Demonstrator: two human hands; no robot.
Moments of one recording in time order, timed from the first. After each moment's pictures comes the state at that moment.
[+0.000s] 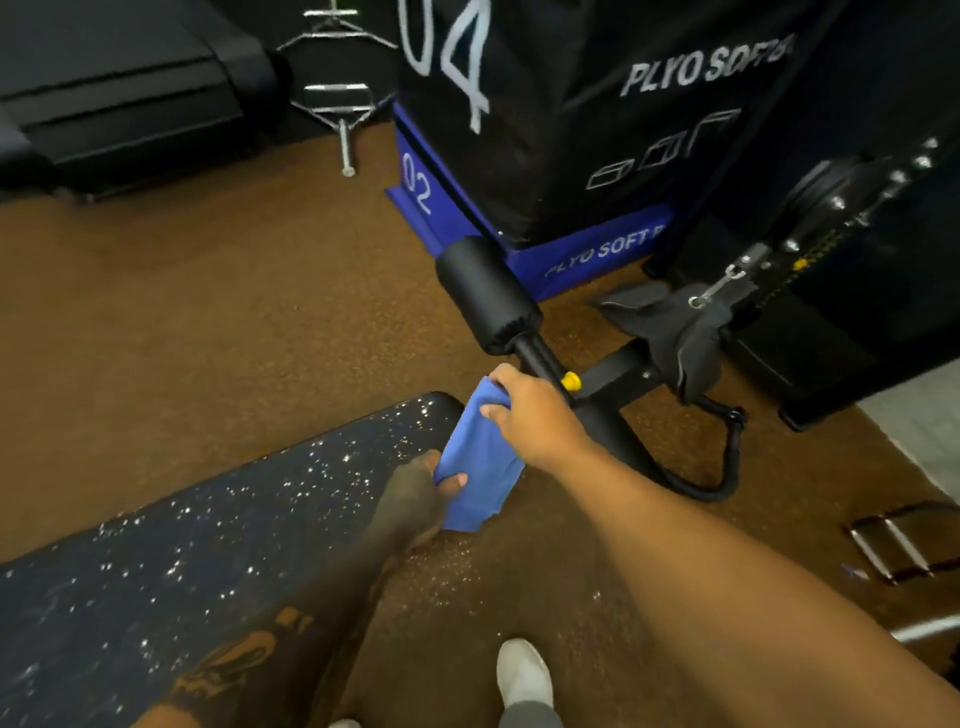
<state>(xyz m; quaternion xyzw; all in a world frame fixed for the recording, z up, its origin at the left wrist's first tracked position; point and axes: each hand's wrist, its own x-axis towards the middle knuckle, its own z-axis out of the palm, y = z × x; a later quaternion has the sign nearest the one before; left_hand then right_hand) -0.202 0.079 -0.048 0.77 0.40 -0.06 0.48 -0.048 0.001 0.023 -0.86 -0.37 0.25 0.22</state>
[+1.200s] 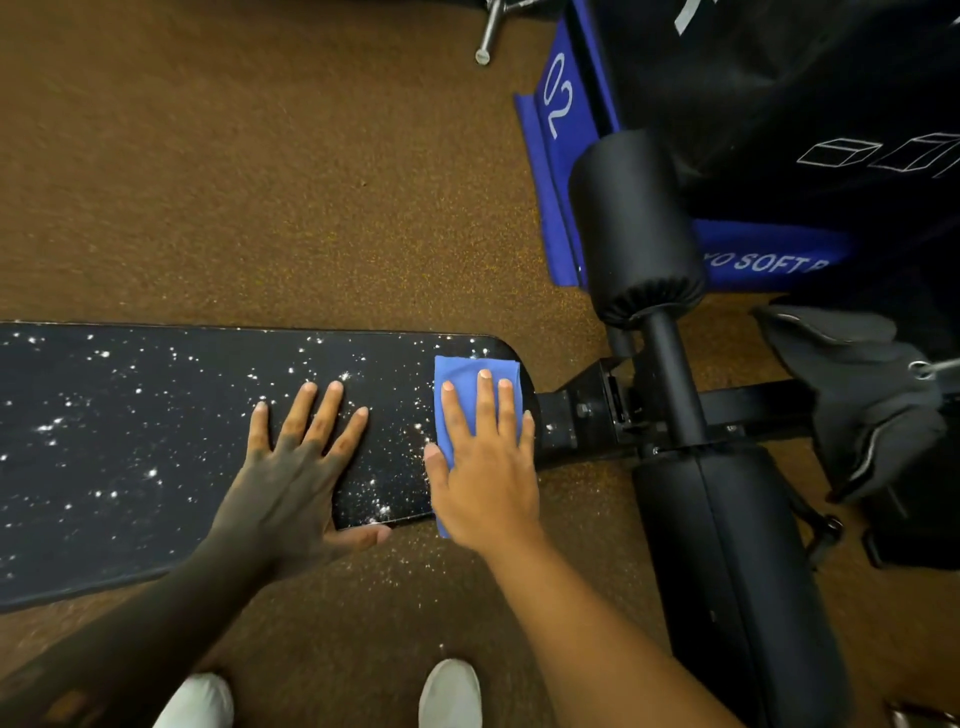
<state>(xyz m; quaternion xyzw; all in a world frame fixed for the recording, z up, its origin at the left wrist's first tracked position) -0.297 0.111 -0.202 0.92 0.36 -0.12 0.08 -0.098 0.027 -0.196 -0.81 -0.56 0.14 0.01</state>
